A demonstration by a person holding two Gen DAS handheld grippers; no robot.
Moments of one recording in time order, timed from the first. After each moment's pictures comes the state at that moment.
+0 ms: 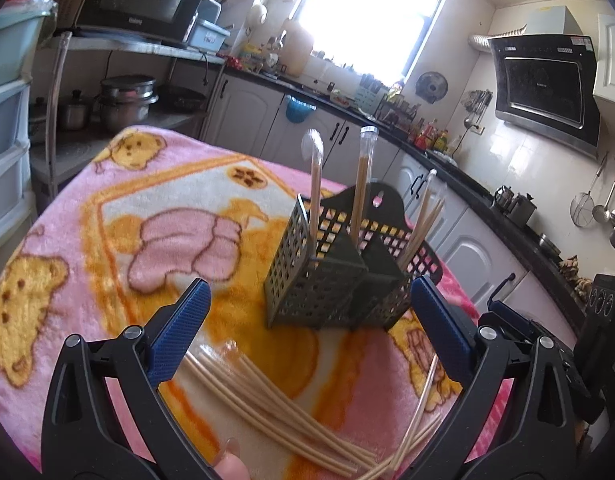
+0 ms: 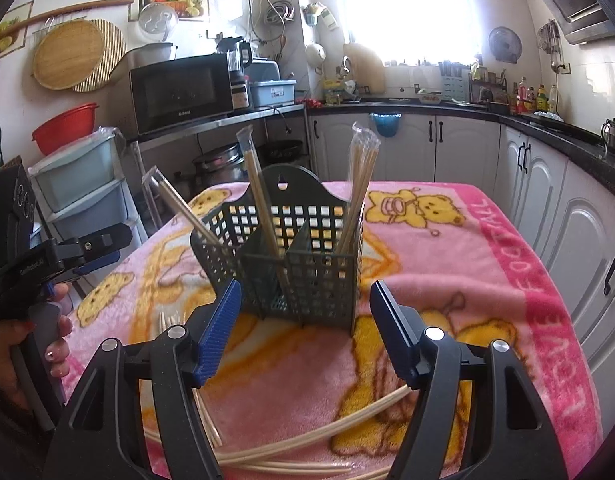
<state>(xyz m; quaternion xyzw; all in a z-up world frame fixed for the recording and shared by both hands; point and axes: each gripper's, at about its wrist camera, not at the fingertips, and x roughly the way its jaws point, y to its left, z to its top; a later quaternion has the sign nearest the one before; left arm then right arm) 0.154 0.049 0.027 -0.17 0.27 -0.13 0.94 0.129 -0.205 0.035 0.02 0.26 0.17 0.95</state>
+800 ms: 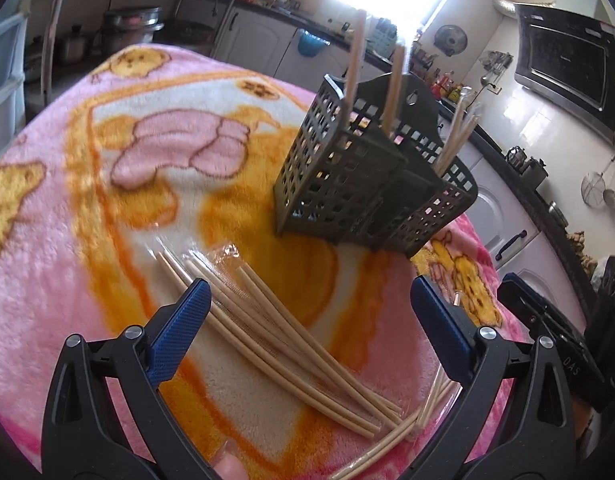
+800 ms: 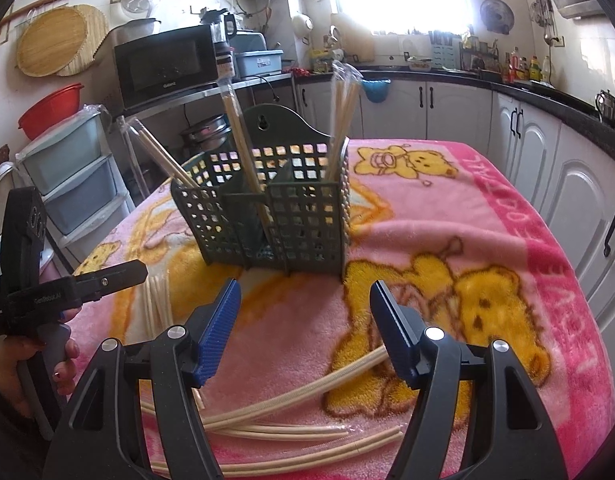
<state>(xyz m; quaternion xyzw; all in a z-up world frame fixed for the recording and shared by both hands) 0.163 0.040 -0.039 -0.19 0.38 -0.14 0.90 0.128 -0.216 -0.001 0.03 0.31 0.15 0.94</state>
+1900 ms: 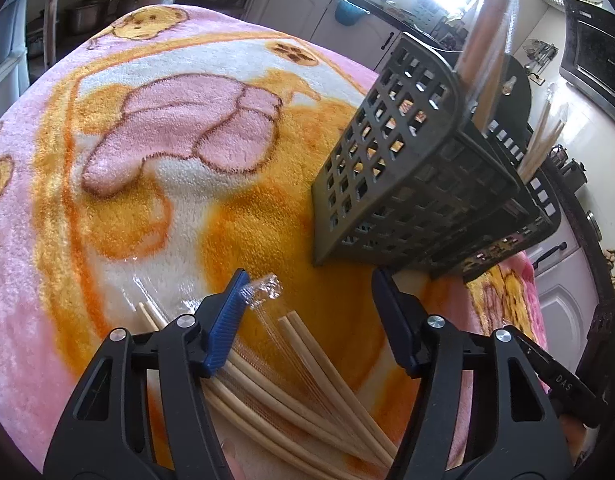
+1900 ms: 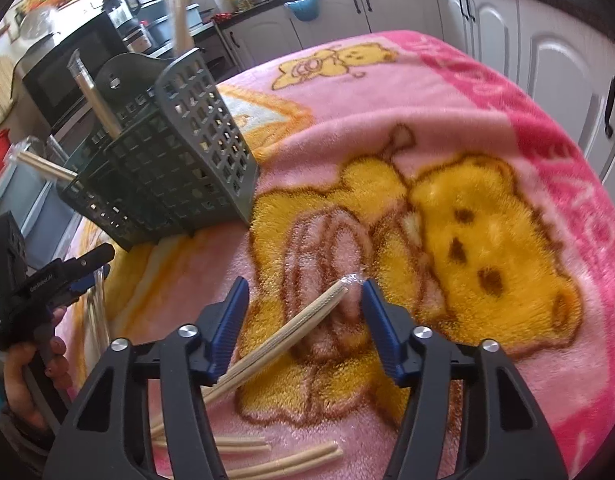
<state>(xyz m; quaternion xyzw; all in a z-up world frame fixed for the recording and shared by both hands) 0.235 0.036 -0.067 -0.19 0.44 -0.09 0.87 0.190 -0.275 -0.067 0.15 0.45 0.08 0.88</state>
